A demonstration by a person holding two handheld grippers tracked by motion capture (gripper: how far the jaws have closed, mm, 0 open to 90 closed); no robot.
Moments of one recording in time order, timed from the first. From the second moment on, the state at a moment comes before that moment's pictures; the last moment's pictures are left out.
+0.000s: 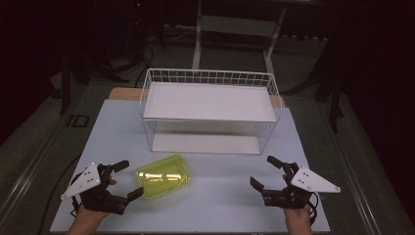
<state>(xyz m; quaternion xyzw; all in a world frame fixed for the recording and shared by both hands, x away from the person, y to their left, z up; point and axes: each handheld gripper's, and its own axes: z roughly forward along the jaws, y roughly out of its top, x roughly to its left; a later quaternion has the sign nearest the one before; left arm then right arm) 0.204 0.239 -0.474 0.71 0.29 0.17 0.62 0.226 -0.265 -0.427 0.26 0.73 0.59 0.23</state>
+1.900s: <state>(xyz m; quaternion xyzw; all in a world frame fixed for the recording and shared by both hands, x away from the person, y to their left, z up) 0.268 0.235 -0.528 0.80 0.29 0.19 0.48 0.234 -0.251 -0.436 0.26 0.75 0.58 0.19</state>
